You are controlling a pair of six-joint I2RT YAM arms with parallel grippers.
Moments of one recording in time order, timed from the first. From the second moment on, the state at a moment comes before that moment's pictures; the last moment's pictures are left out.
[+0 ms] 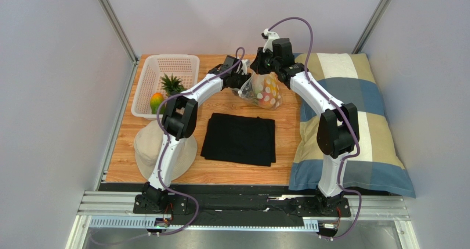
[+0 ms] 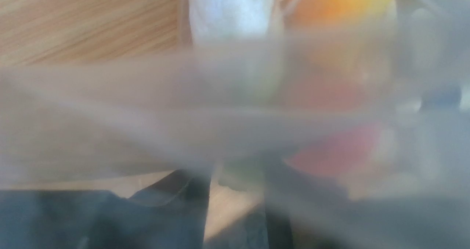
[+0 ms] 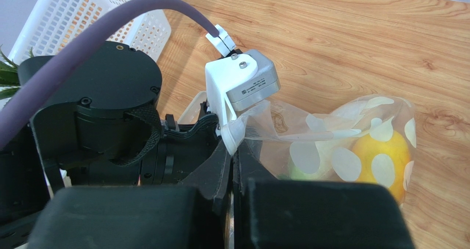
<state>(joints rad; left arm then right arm) -0.50 2.42 2.07 -0.49 0.42 -0.38 0.38 1.95 1.72 -0.19 -0.25 0.27</state>
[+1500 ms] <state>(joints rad) -0.51 1.96 1.88 -0.48 0.31 -0.34 0.37 1.96 1.66 -0.12 -0.20 0.20</state>
